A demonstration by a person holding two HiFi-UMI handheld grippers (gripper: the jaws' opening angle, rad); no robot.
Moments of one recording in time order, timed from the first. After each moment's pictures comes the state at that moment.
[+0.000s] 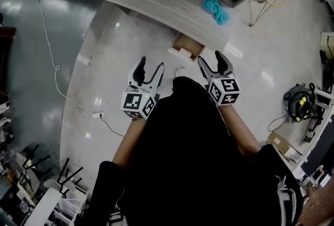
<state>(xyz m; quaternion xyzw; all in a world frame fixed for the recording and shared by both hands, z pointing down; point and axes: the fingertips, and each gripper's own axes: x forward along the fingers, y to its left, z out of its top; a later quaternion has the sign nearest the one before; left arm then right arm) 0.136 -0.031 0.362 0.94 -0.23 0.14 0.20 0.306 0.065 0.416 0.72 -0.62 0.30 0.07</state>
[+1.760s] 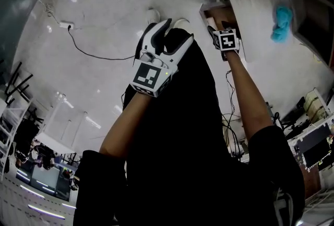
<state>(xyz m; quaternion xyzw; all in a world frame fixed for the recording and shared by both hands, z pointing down) 0.087 -0.088 0.542 0.87 -0.36 0.13 0.32 0.254 -0.002 0.846 0.38 -0.67 0.43 0.47</state>
